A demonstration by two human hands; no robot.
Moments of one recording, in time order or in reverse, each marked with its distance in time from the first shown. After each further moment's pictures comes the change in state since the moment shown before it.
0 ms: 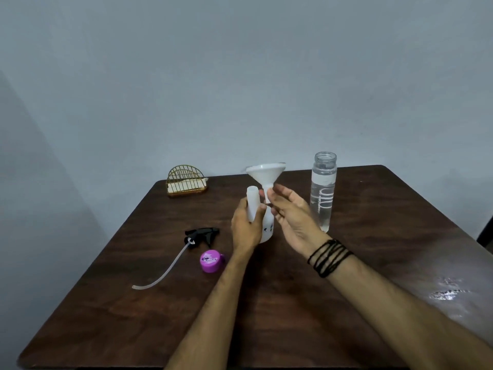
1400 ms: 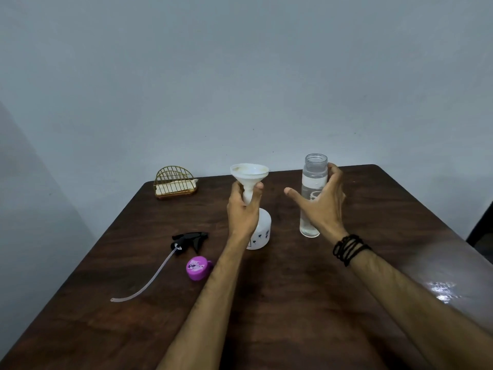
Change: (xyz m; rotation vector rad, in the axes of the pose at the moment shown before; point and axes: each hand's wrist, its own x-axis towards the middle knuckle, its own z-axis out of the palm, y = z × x) left_hand 0.022 0.049 0.012 -0.292 -0.006 0.016; right_hand 0.043 -0.037 -0.077 -1.119 0.456 -0.608
